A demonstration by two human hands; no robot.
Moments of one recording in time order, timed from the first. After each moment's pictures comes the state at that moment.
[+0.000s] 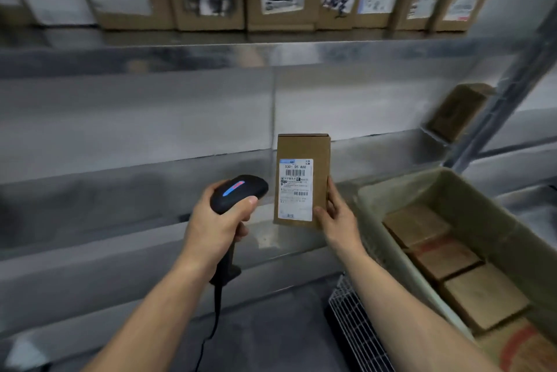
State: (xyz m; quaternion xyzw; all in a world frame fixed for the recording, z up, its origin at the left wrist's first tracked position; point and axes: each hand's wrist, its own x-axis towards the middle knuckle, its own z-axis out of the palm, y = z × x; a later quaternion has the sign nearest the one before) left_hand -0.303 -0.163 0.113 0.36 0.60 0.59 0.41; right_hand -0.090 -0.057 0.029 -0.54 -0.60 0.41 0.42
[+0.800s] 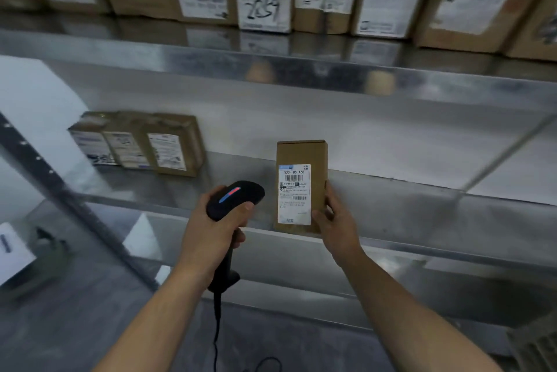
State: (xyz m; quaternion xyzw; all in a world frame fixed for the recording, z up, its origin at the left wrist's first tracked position) left_hand -0.639 -0.294 0.099 0.17 0.67 0.66 0.29; right_hand -0.496 -0.105 0.011 -0.41 -0.70 0.52 0.28
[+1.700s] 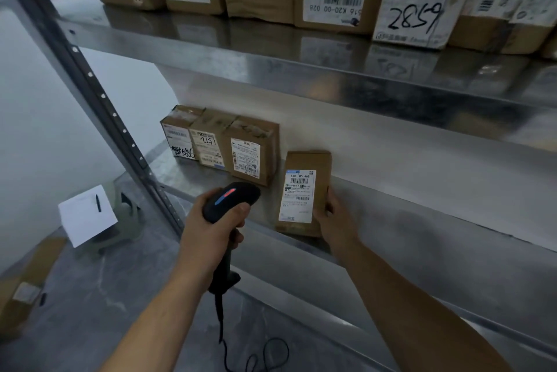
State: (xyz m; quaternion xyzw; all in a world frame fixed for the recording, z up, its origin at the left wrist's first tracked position) left_hand -0.757 -0.337 0.097 0.07 0.68 0.71 0.18; right_hand -0.692 -0.109 -0.012 -0.40 -0.68 0.60 0.14
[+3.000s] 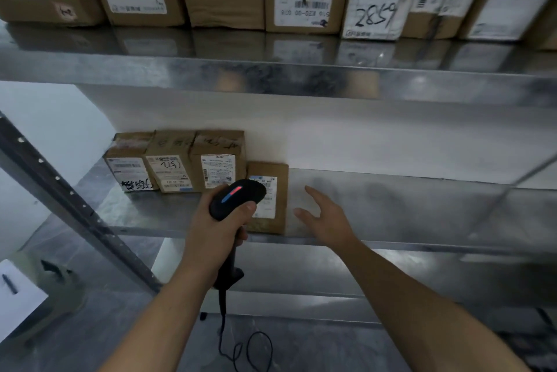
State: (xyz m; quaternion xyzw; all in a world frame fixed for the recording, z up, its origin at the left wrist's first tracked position) left_hand -0.827 -0.341 0.091 0.22 0.65 0.66 0.32; right_hand -0.678 -0.165 0.024 -0.43 -0.77 0.44 0.17
